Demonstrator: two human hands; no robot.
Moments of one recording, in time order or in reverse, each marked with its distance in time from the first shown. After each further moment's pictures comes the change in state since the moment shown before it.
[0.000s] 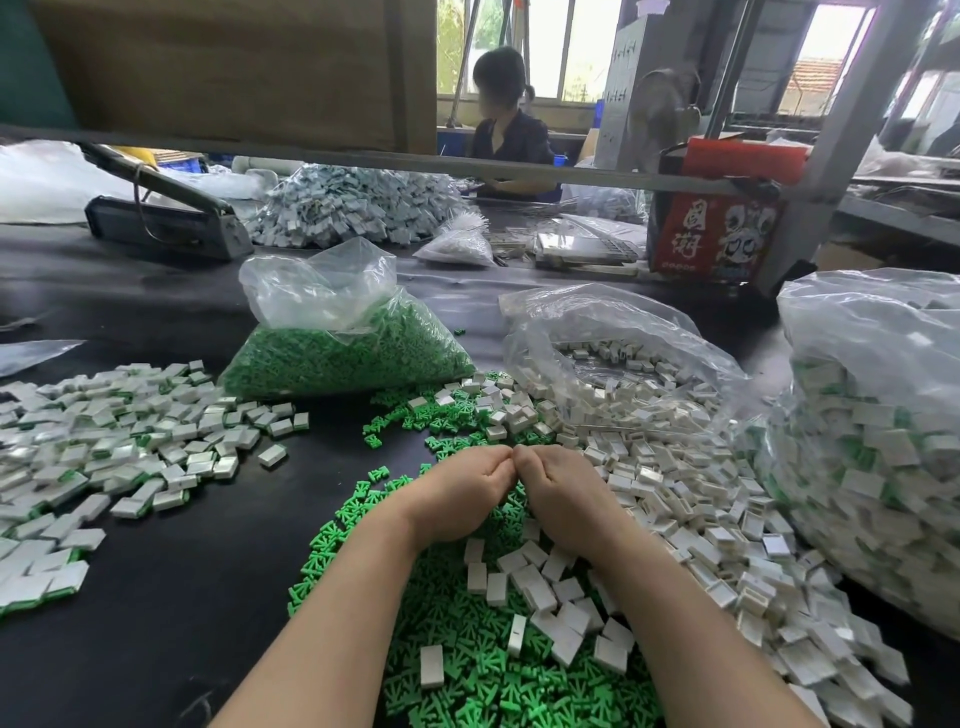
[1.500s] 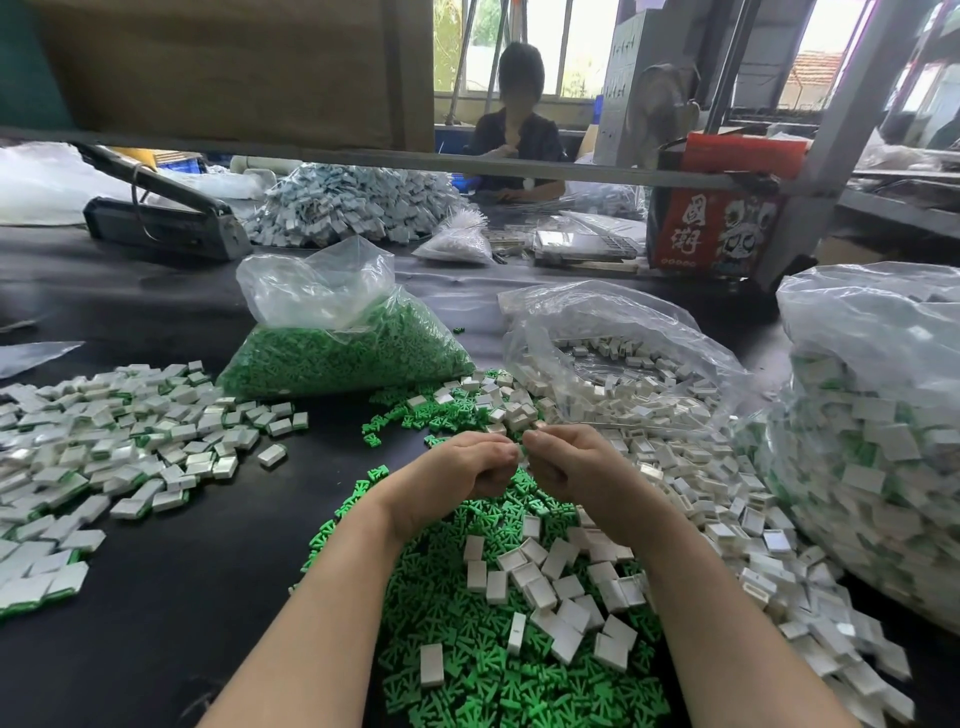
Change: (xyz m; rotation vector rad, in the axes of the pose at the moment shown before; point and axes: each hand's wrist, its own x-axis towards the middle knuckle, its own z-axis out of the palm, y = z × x) left_hand -0.019 0.014 -0.013 -0.513 -0.115 0.076; right_hand -0.003 -0.005 -0.026 0.721 -0.184 0.120
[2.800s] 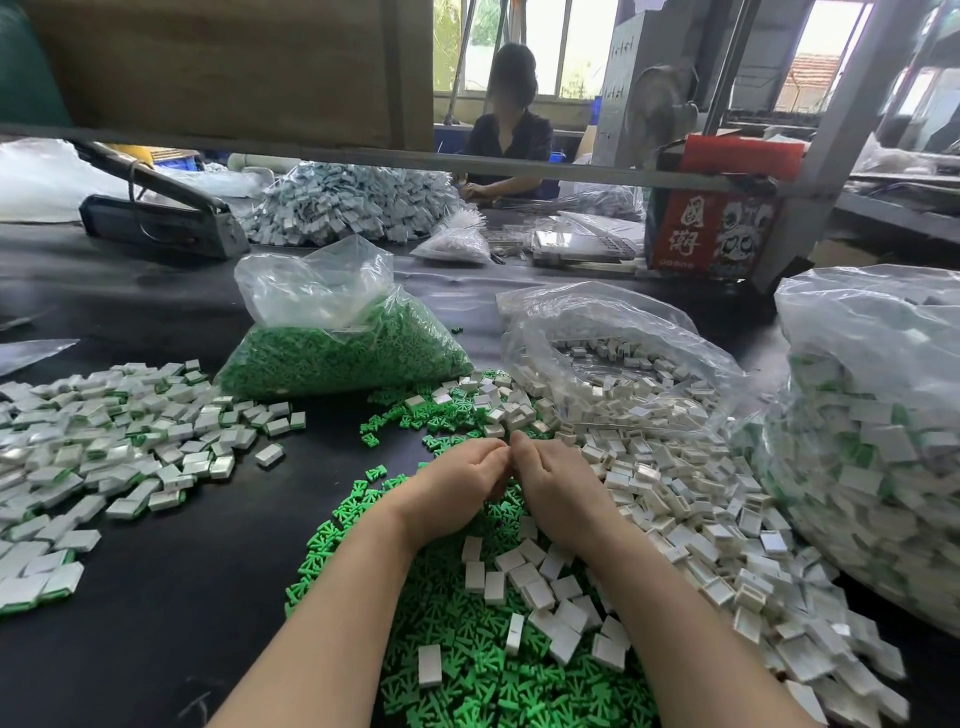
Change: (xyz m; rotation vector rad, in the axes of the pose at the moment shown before) left_hand 0.013 -0.014 0.006 0.224 0.148 -0.099; right_hand 0.006 0.012 0.024 -0.680 0.208 -0.094
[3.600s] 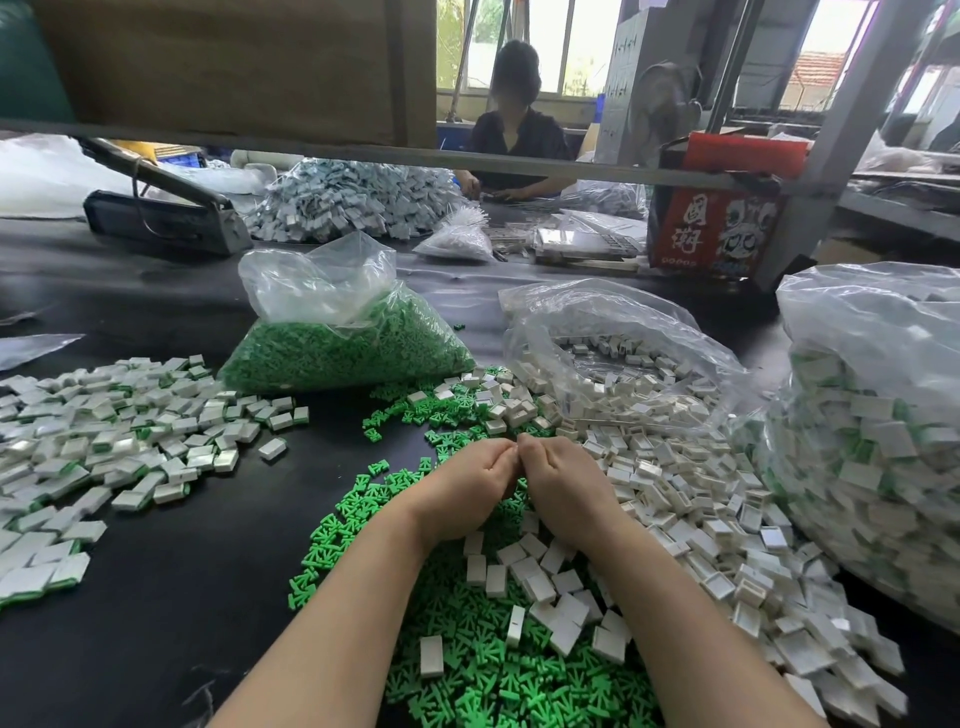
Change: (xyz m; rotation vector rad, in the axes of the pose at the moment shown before) left_hand 0.007 -0.011 0.009 -0.010 -0.002 0.062; right_hand 0.000 0.002 -0.002 -0.031 0.020 0.045
